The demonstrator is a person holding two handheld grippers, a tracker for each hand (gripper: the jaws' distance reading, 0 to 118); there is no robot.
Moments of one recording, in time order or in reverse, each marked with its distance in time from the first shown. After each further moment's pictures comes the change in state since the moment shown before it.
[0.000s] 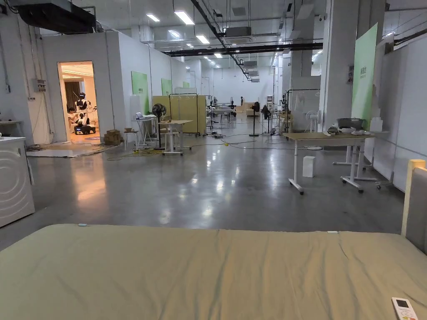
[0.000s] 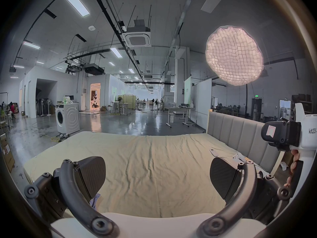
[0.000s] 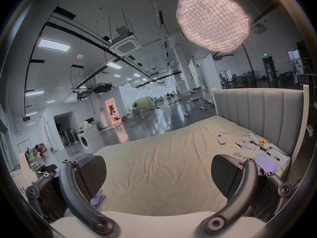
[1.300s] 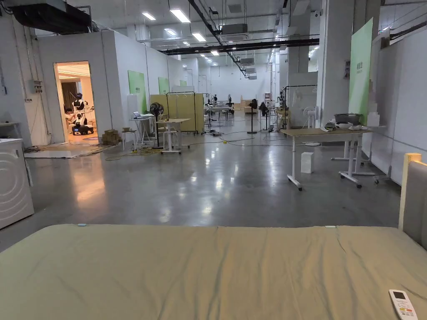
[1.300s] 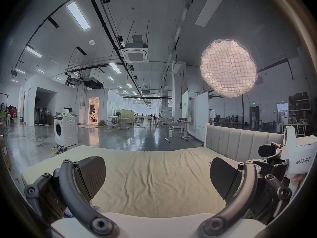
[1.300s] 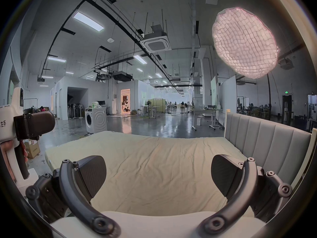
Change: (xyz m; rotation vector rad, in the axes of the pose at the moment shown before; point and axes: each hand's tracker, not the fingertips) left arm 0.008 0.010 0.021 0.153 -0.015 -0.020; right arm 0.013 -0.017 0.001 0.057 0.148 0.329
